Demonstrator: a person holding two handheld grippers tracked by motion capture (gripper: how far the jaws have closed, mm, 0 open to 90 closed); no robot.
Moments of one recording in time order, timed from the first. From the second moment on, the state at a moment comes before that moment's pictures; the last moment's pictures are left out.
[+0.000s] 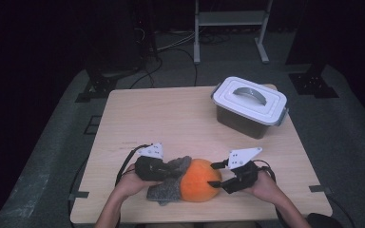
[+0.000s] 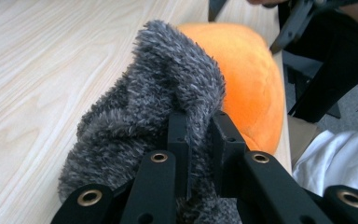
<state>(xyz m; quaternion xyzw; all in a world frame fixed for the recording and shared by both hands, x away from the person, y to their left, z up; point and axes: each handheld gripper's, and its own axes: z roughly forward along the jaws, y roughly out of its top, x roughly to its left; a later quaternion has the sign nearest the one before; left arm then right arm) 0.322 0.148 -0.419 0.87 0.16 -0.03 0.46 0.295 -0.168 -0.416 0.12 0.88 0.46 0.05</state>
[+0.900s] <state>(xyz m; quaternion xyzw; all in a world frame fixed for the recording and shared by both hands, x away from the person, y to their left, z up) 0.329 0.158 -0.418 0.86 0.18 -0.03 0.47 0.295 -0.162 -0.419 0.14 0.87 0.46 0.08</state>
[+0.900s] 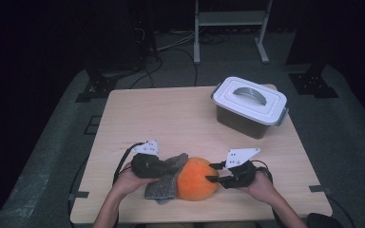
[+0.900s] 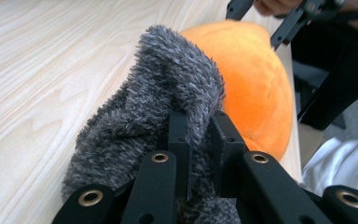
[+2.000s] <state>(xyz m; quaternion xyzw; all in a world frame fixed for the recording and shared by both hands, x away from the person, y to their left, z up) 0.319 0.137 -0.403 0.85 0.16 -0.01 0.49 0.290 -0.159 -0.410 0.13 0.87 0.46 0.13</state>
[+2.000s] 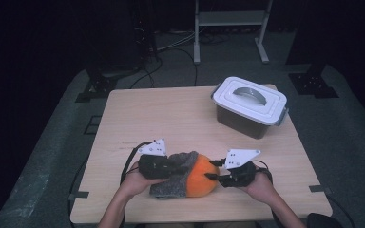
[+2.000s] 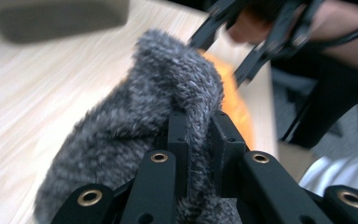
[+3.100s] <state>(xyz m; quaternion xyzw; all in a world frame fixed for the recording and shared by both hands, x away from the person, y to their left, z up) 0.322 0.142 -0.406 0.85 0.17 -0.01 0.49 0.302 -0.169 -0.414 0.15 0.87 0.47 0.07</state>
